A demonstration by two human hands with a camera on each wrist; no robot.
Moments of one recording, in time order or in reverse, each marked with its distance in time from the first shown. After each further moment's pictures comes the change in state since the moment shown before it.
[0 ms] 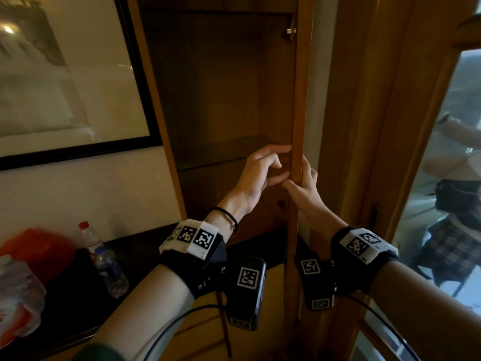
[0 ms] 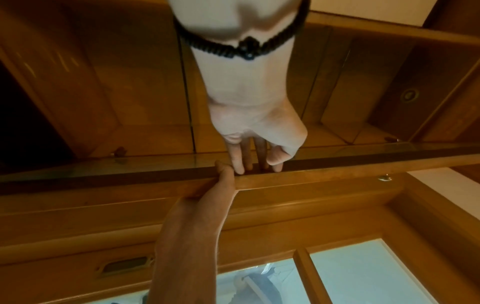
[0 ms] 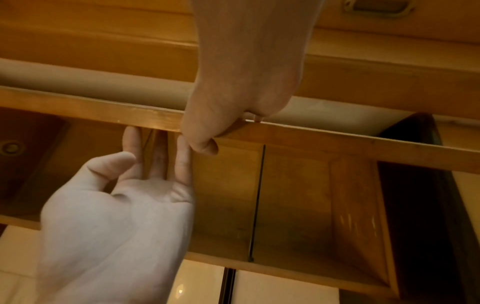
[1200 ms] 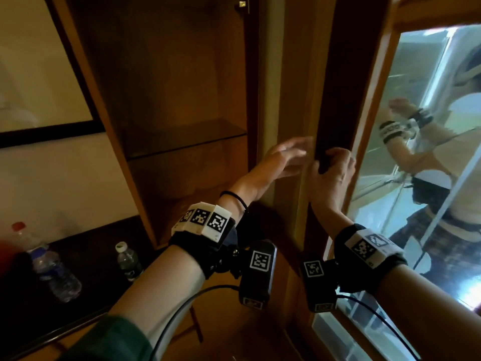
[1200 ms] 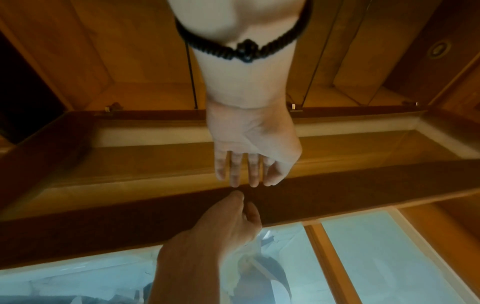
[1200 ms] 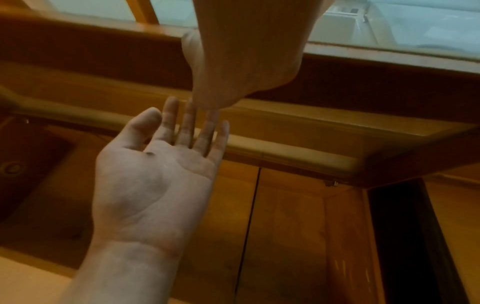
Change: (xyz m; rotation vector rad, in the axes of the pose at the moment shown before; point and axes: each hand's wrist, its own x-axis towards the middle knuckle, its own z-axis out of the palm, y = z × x) left_hand 0.035 -0.043 0.094 0.230 -0.366 -0.095; right_hand -0.019 0.020 -0.103 -0.280 0.718 -0.050
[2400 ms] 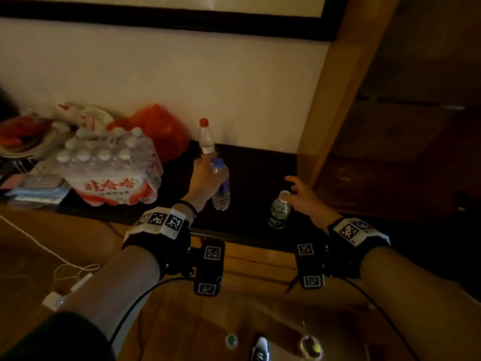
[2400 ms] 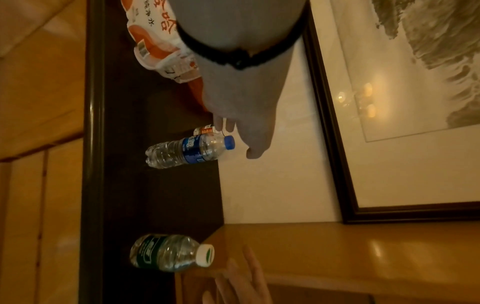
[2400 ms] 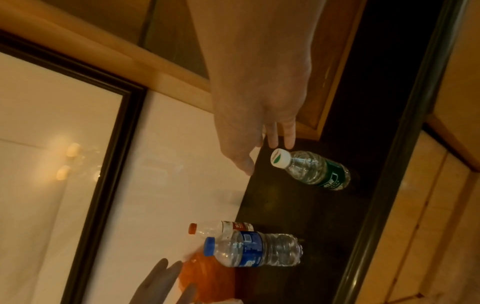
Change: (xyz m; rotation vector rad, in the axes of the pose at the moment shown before) left_hand -0.346 -0.231 -0.425 0.374 1.181 -0.744; right_hand -0.320 -0.048 0.378 -0.237 -1.684 0.227
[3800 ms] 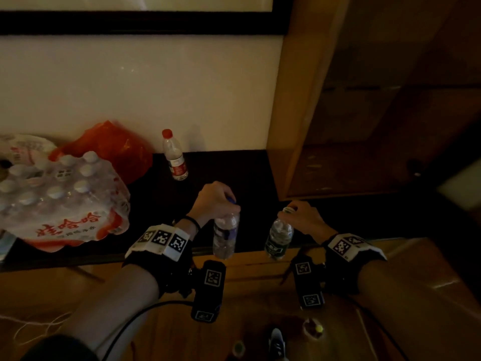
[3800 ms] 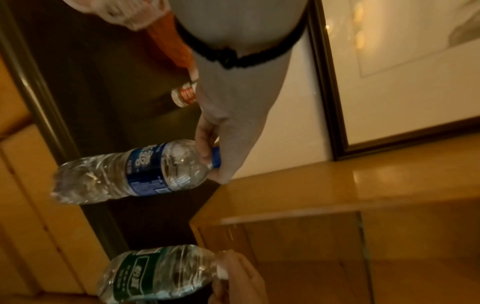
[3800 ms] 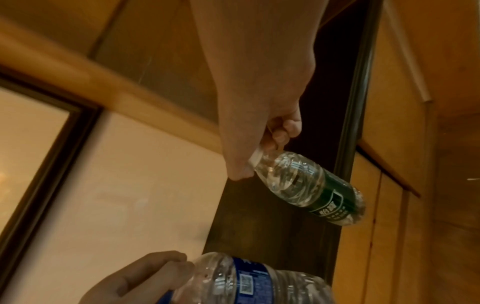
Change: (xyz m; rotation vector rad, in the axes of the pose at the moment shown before) left_hand 0.010 0.004 0.030 0.399 -0.449 0.299; right_hand -0.015 0.053 0.010 -0.039 0.104 0.106
